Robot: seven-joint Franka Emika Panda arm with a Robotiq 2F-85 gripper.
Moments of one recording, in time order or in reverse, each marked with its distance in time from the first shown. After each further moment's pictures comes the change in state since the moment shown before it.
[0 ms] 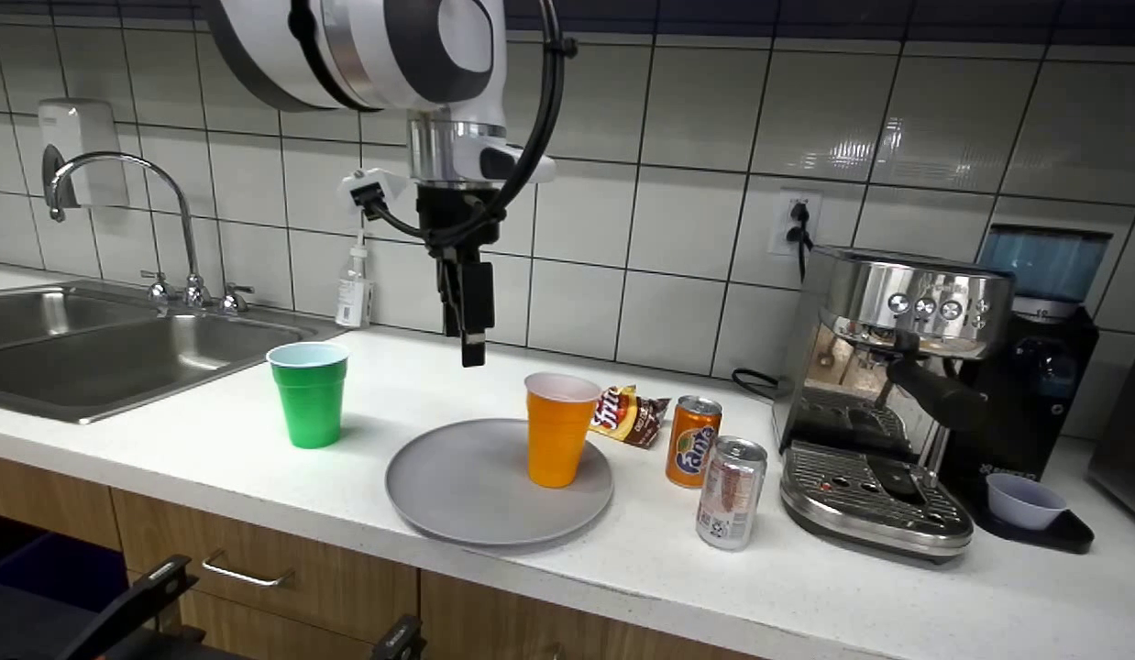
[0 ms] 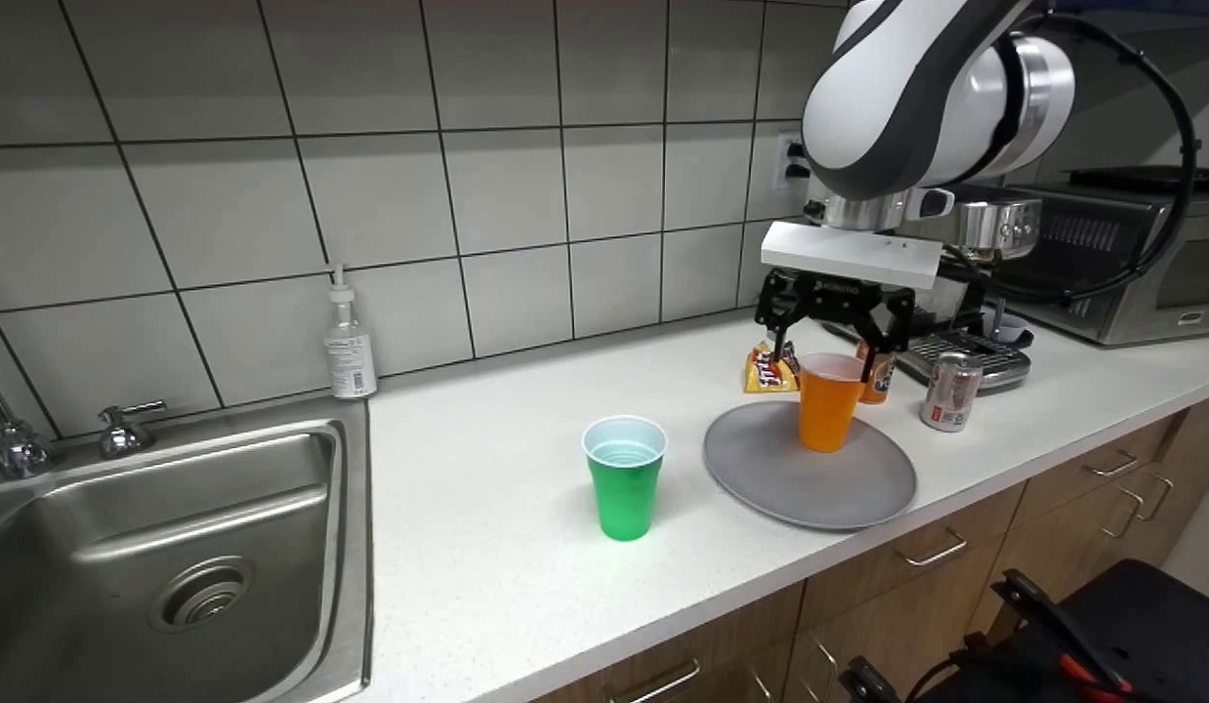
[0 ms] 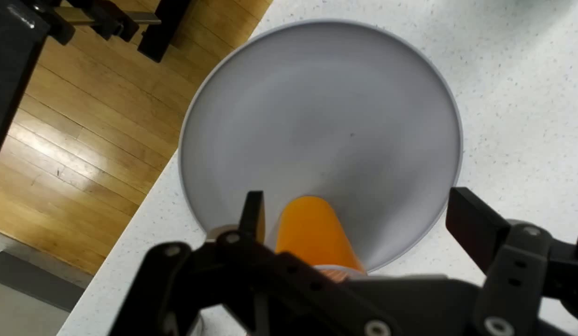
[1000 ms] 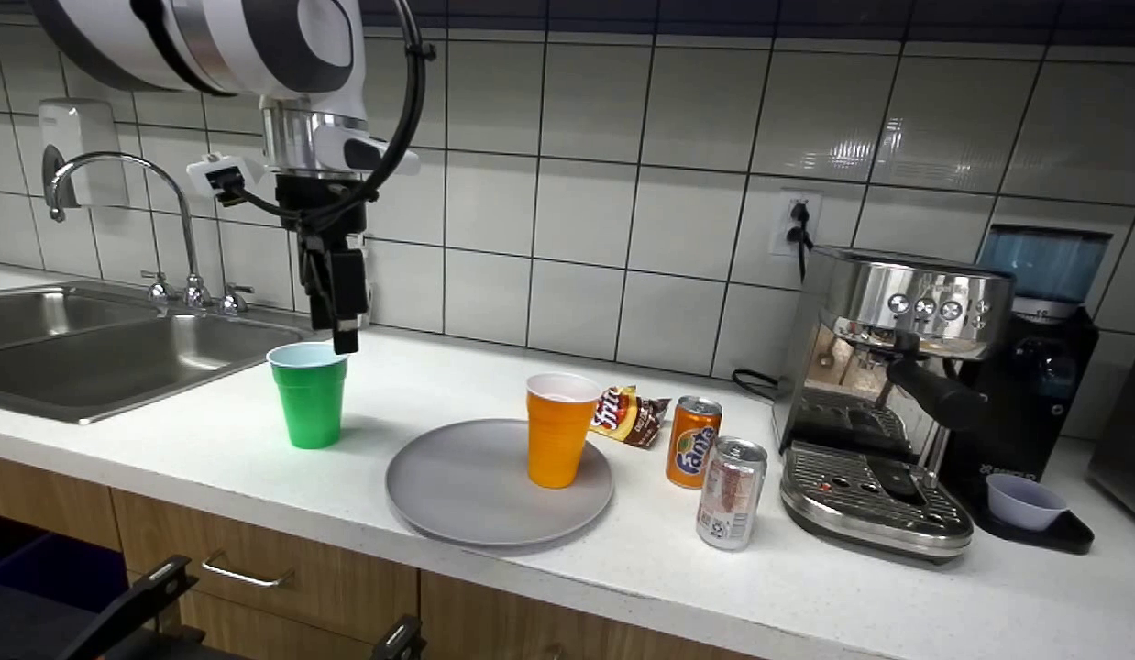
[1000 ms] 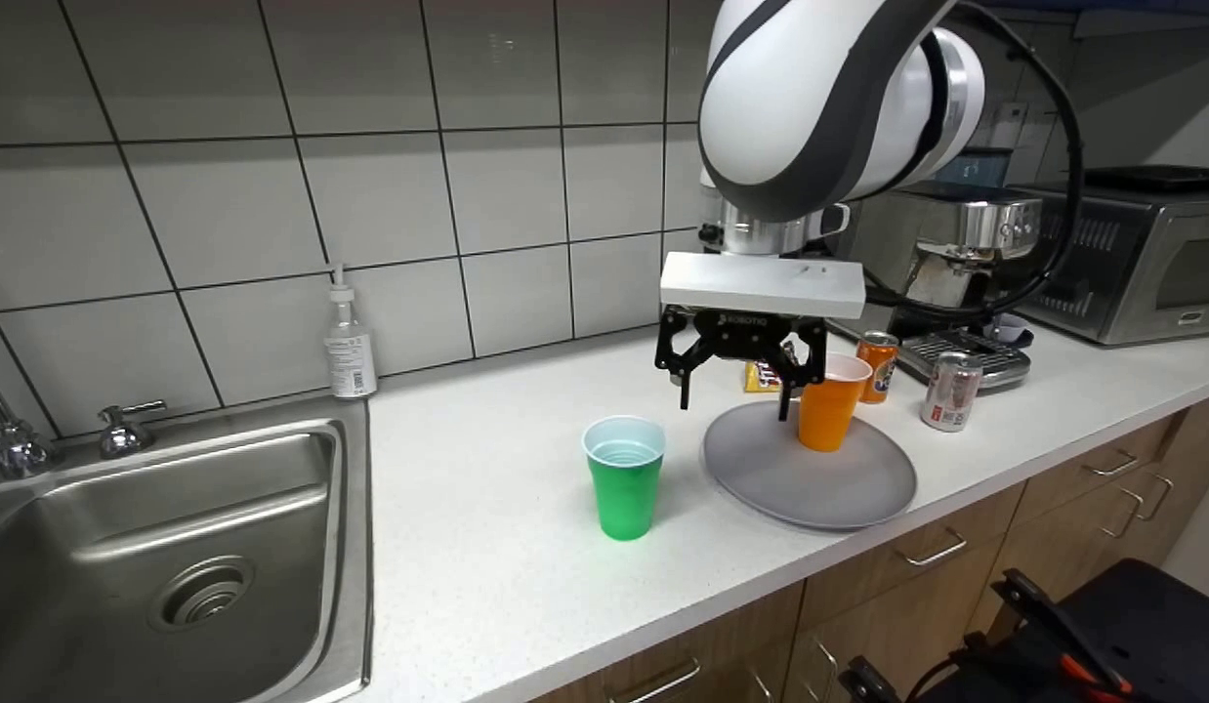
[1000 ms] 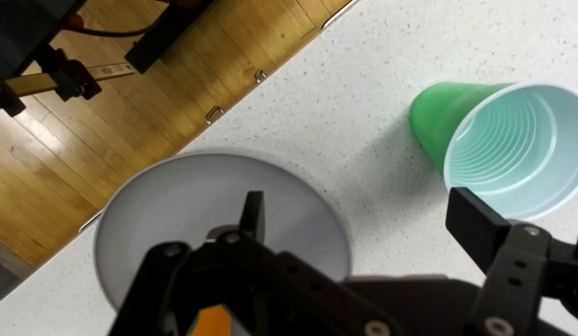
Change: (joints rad) arm 0.117 -0.022 0.213 -0.019 0.079 -0.050 0.000
